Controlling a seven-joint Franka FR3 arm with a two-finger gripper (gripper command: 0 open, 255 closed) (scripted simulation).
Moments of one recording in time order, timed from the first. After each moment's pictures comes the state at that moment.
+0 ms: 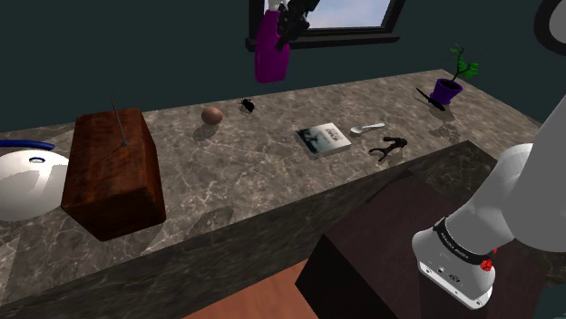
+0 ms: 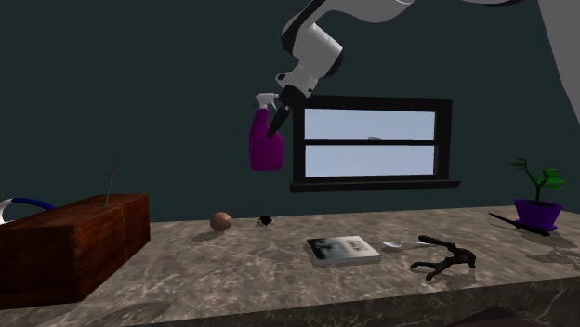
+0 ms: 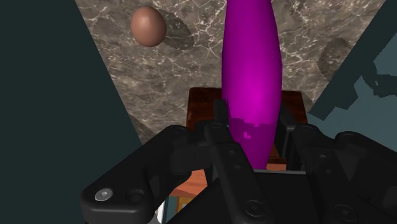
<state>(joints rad) 0.38 0.24 -0.33 -1.54 0.64 1.86 -1.47</state>
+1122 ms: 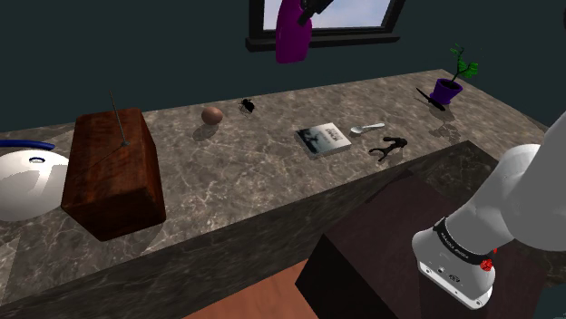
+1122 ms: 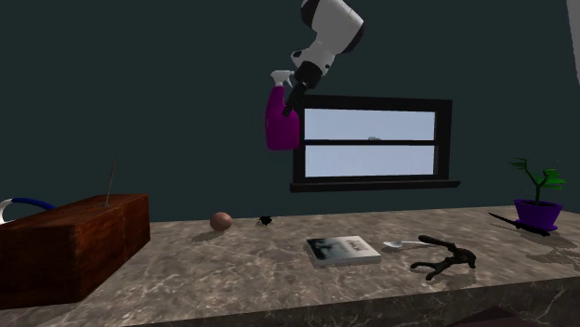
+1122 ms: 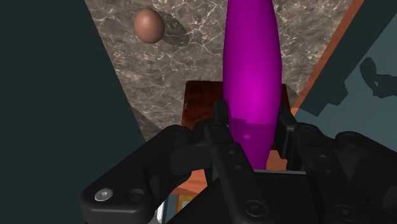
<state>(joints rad) 0.34 0.14 -0.37 -1.49 0.60 1.71 -1.45</state>
